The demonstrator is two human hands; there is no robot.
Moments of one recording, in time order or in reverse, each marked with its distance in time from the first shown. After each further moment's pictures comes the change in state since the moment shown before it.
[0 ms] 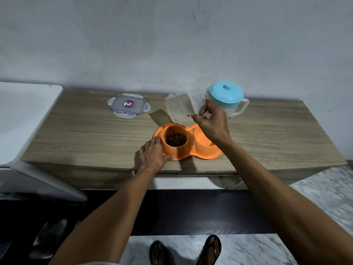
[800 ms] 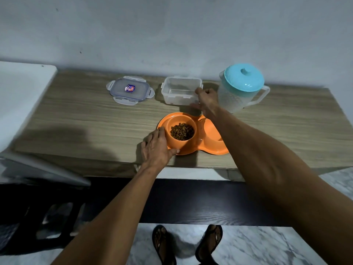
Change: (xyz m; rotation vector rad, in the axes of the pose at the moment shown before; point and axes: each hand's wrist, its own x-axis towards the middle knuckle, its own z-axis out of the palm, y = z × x) left_hand 0.000 0.001 0.000 0.028 -0.002 -0.015; right_hand 0.098 0.056 0.089 0.399 -0.011 0.694
